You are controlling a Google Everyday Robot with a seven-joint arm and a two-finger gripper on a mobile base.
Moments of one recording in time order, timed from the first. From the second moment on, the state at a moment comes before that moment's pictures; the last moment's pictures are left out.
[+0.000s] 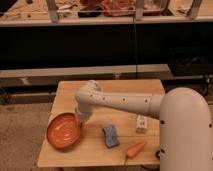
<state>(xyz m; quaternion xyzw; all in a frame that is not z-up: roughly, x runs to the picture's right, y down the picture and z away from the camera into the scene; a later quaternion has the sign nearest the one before) -0.140 0.187 0.829 -0.11 -0.38 -0.73 0.56</state>
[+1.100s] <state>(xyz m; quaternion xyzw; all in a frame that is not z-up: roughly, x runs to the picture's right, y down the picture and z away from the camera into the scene) 0.035 0.204 0.787 -0.15 -0.33 -0.65 0.67</state>
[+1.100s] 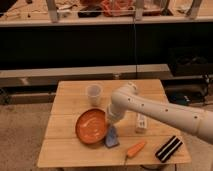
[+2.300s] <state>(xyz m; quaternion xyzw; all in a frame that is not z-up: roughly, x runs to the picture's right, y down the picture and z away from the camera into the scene) -0.155 0.259 0.764 -0.12 -0.38 -0.75 0.53</state>
